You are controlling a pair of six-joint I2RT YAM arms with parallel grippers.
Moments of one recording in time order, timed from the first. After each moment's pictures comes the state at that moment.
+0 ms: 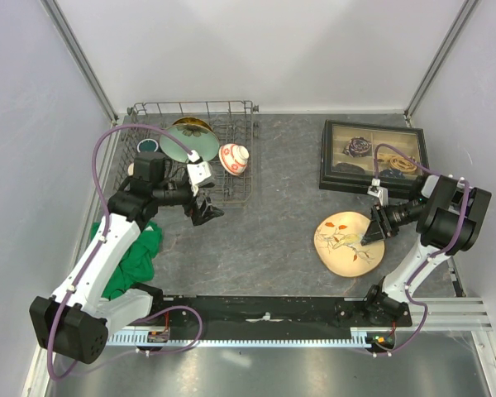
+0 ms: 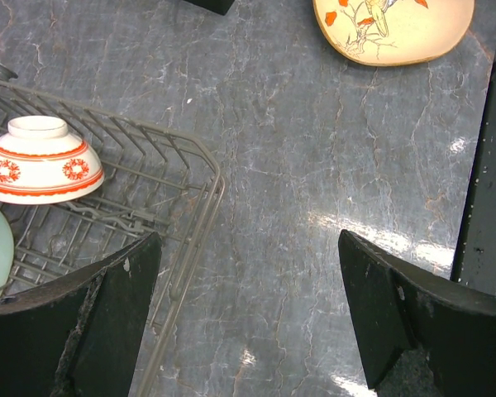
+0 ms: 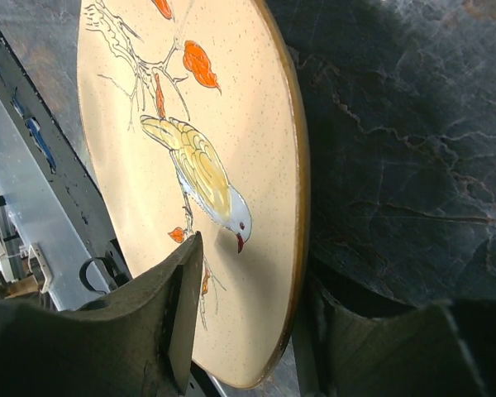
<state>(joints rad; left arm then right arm) -0.28 1.06 0.97 -0.54 0.81 0.59 -0.49 1.92 1.08 -1.21 -0.72 -1.10</state>
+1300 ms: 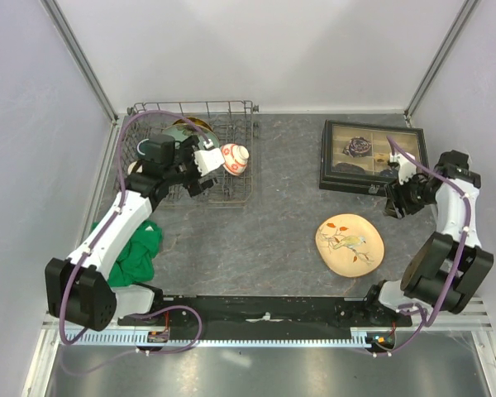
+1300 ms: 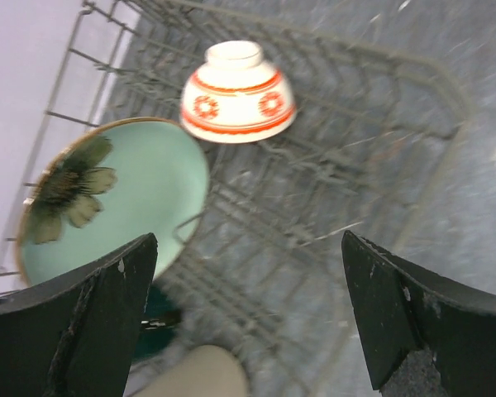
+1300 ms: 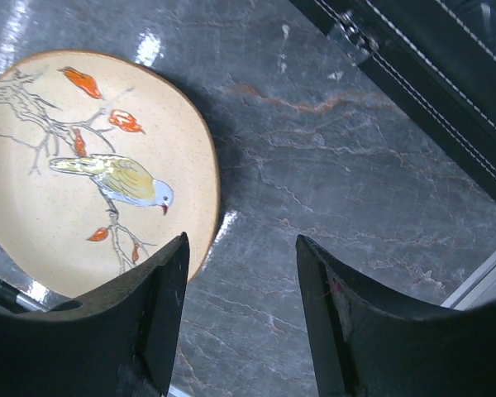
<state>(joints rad) -0.28 1.25 1.04 -0.36 0.38 0.85 -0.49 1.42 1.14 -1.02 -0.55 -0.94</state>
